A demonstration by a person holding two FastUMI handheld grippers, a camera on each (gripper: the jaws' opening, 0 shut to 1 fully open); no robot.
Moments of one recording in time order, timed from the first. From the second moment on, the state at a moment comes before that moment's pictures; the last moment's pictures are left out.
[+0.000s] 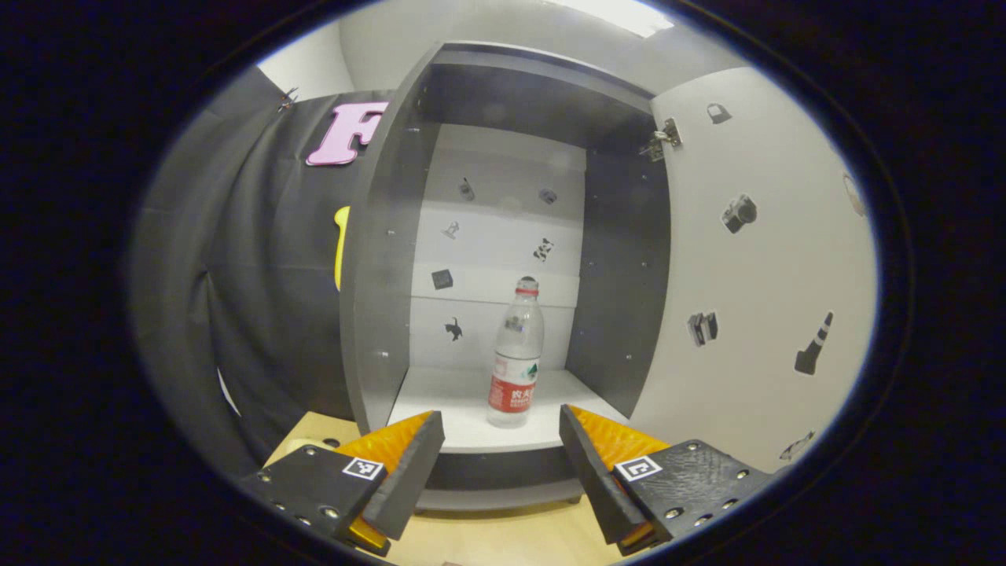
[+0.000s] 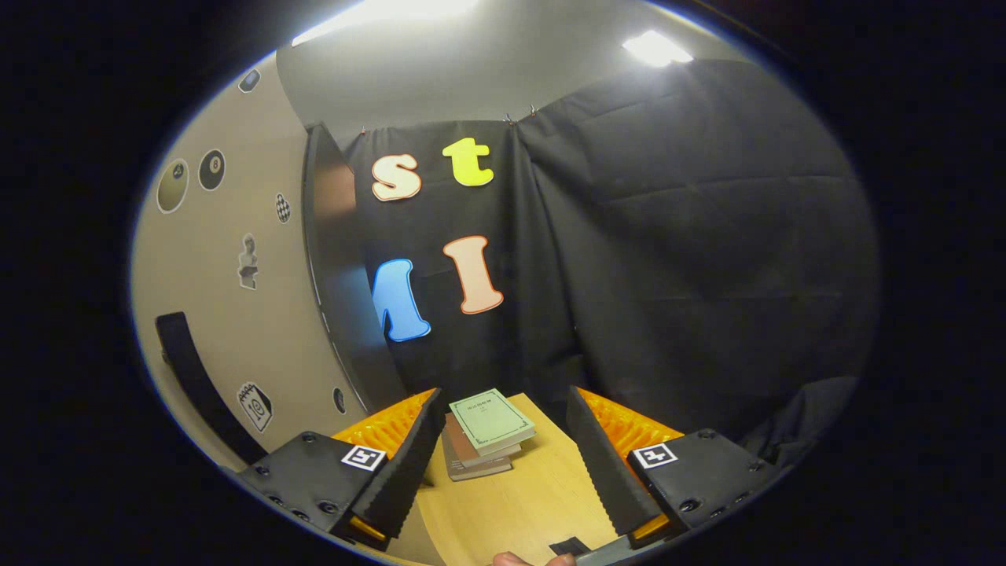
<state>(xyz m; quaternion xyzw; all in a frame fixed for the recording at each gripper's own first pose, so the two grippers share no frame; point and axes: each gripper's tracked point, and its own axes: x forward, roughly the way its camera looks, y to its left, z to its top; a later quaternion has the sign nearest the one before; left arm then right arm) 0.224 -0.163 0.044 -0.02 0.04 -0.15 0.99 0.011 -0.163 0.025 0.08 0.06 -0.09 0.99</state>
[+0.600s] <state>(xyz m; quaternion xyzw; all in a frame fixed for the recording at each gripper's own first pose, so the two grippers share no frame) 0.337 -0.220 0.051 0.02 0.04 -0.17 0.98 0.036 -0.156 0.004 0.04 0.06 -0.07 1.00</state>
